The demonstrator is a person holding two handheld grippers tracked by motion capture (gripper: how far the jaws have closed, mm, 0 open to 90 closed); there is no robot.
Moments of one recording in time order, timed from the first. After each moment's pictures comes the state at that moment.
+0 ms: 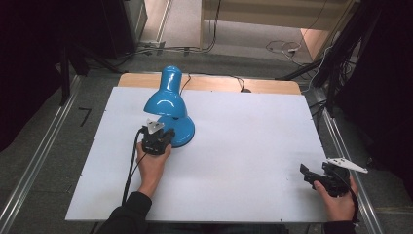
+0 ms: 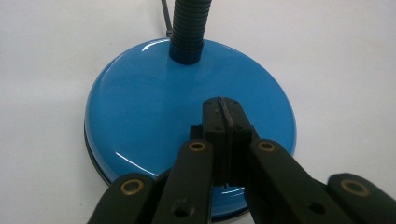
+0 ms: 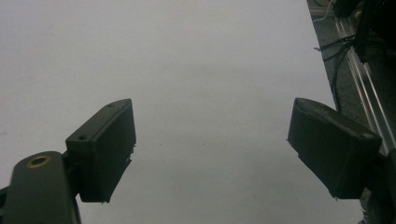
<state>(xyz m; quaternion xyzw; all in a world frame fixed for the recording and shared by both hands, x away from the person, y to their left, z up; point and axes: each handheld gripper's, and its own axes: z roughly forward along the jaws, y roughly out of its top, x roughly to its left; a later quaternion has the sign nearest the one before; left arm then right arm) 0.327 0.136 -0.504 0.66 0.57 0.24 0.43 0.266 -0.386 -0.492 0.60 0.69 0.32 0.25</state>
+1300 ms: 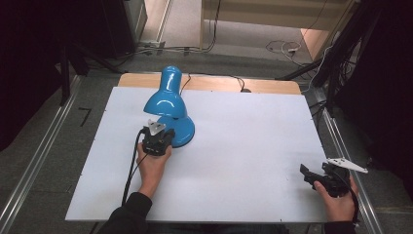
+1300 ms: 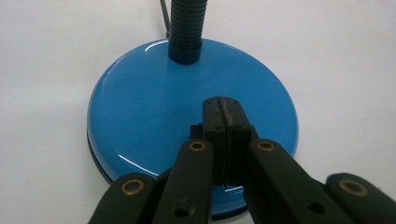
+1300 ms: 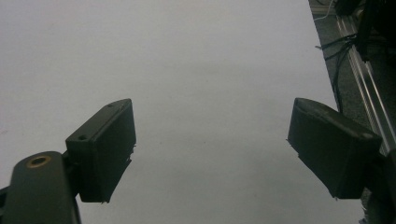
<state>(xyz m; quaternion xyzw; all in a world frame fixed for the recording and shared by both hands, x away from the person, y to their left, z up) 0.325 0.134 -0.505 0.67 0.55 0.26 0.42 0.266 -0.387 -0.492 0.60 0.69 0.32 0.25</state>
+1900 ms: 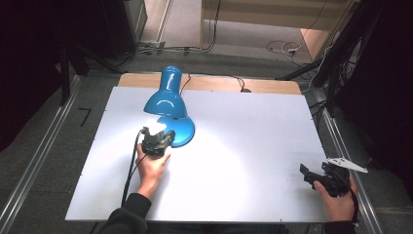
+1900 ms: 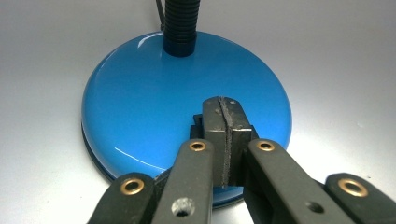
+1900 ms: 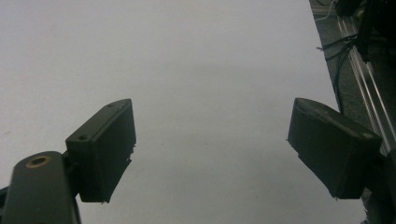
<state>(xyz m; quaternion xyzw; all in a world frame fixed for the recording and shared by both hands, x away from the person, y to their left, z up) 0.323 0.135 -0.504 0.68 0.55 0.24 0.42 0.266 -0.386 -0.492 0.60 0.69 0.32 0.25</state>
